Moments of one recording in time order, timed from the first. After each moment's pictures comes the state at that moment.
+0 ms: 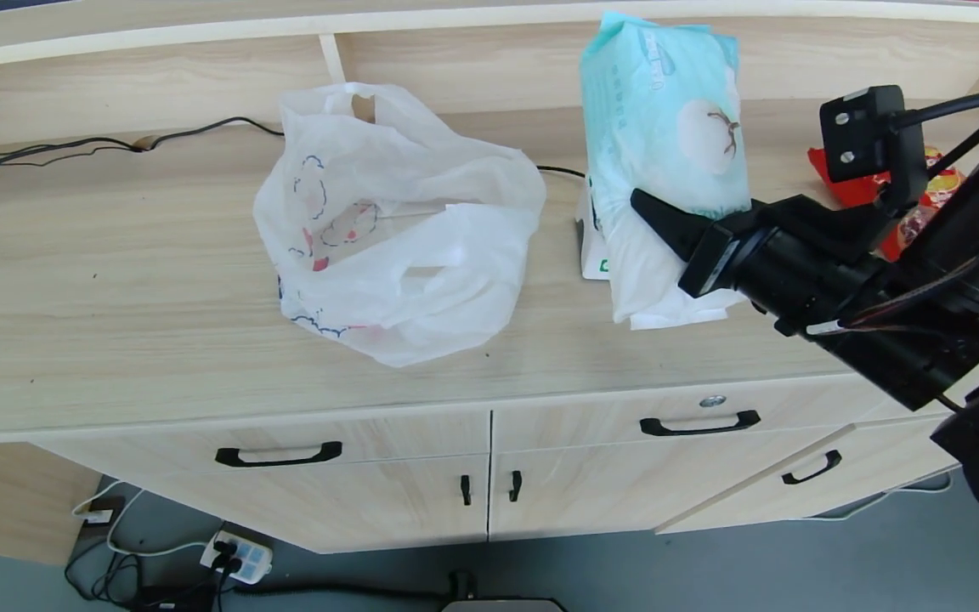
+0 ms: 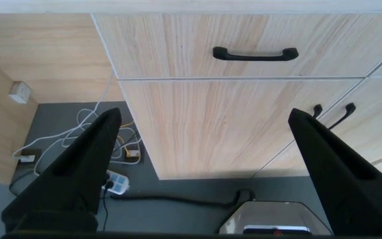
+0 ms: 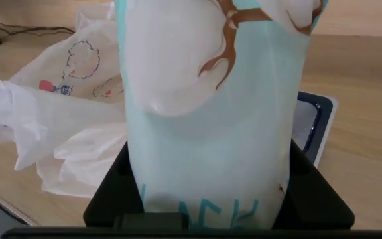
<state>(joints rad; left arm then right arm) 0.00 0.00 0.00 -0.02 0.00 0.04 0.54 1.64 -0.83 -1.08 0.03 -0.05</state>
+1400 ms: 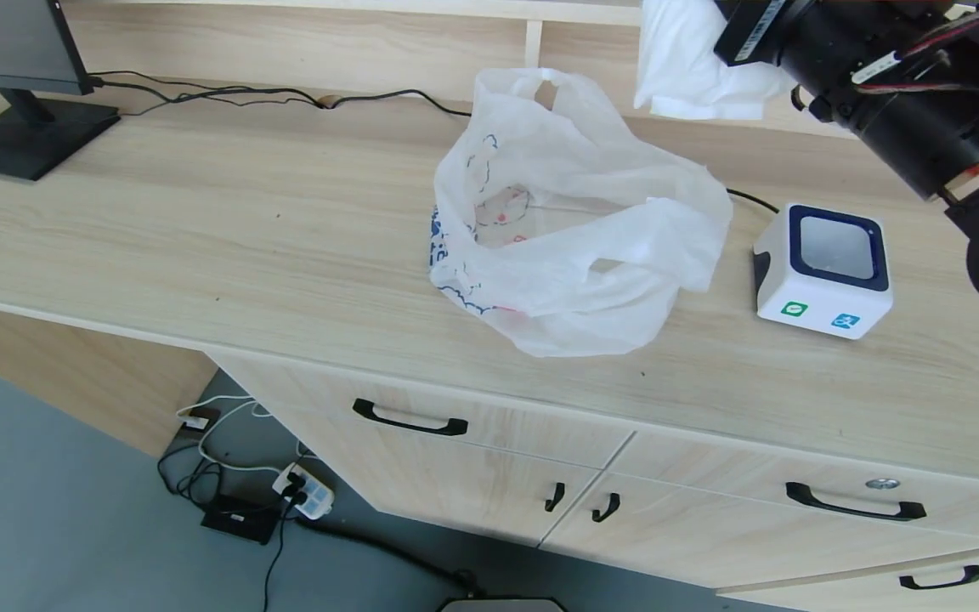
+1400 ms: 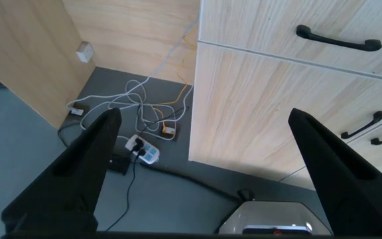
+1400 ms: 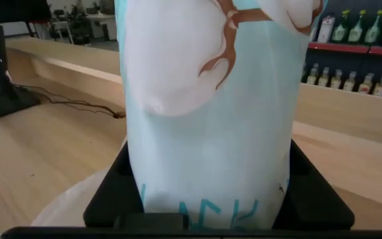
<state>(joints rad) 0.00 0.00 0.00 -0.02 0.00 0.04 0.51 1.74 -1.41 -0.91 0.02 -0.16</state>
